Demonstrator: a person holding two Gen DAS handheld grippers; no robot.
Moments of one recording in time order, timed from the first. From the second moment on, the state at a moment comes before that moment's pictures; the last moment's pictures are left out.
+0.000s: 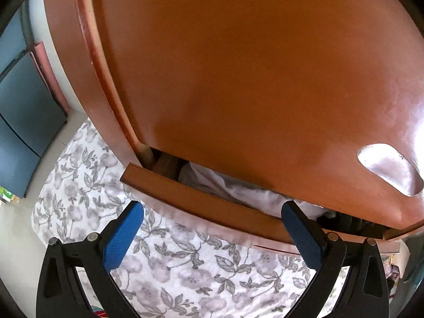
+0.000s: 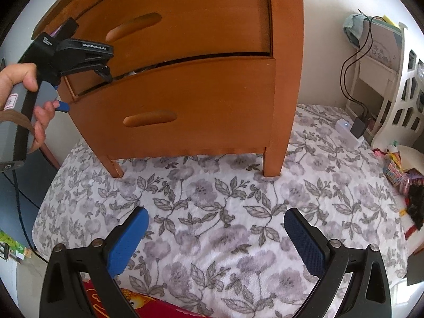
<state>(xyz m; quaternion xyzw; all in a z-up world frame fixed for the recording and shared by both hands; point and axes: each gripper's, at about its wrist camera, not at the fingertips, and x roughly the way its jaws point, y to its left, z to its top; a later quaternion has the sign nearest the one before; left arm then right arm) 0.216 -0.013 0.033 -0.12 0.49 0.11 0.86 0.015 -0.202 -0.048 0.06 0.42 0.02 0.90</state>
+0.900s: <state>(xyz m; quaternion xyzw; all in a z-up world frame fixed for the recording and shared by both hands) 0.177 0.003 0.010 -0.16 0.50 0.11 0.84 -0.011 -0.204 -0.041 0.06 0.43 0.01 0.90</state>
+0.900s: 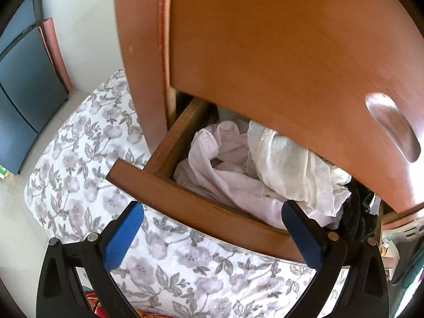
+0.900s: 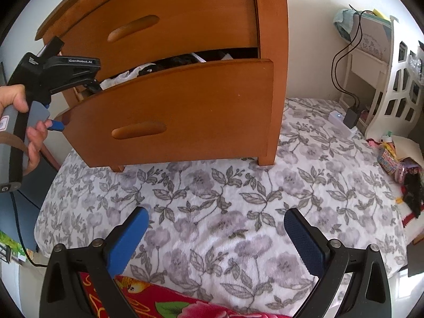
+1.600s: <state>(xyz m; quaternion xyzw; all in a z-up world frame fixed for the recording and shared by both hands) 0.112 0.010 0.001 -0.17 0.49 0.11 0.85 -0.041 -0.201 -0.028 0.06 0.42 0.01 0.91</state>
